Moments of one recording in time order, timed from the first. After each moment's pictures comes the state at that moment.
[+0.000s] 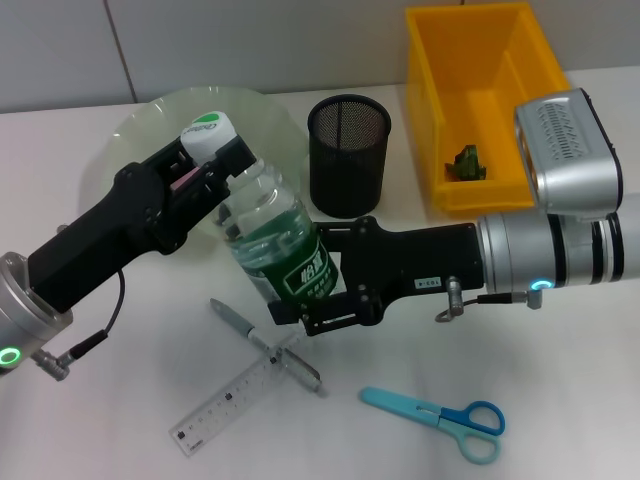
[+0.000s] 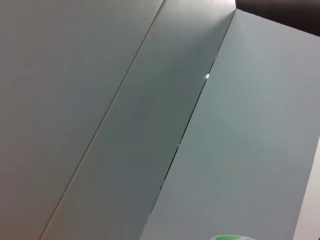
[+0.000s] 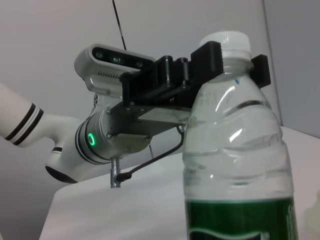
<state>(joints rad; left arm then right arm) -0.55 -2.08 0.84 0.13 1.31 1.76 -1.08 0.67 2.08 -1.05 -0.45 -1.71 -1.48 1.24</state>
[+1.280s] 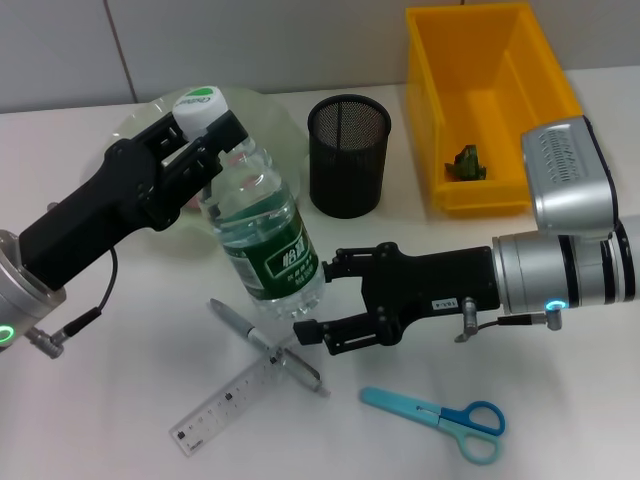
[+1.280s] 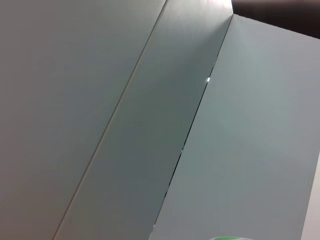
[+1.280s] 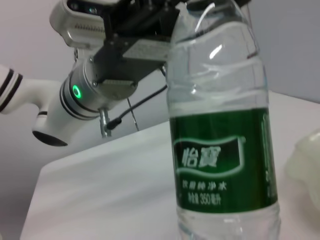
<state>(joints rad) -0.57 -2.07 0.83 0.16 1.28 1.75 -1.08 0.63 2.08 -1.06 -0.45 -1.77 -1.44 1.28</state>
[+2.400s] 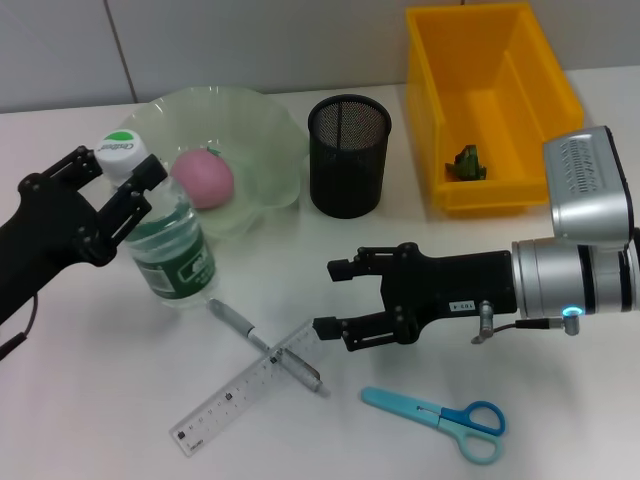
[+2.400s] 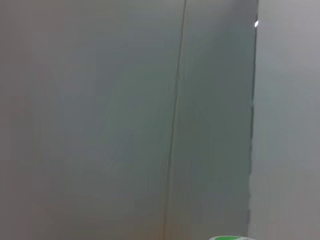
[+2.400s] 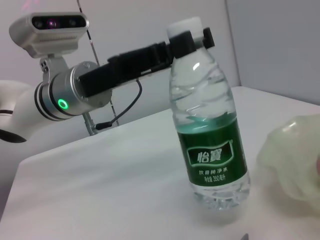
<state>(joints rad) -0.41 -2.07 0.81 0.28 1.28 1.62 -0.82 0.58 2.08 -1.05 -0.49 -1.78 -1.41 1.27</state>
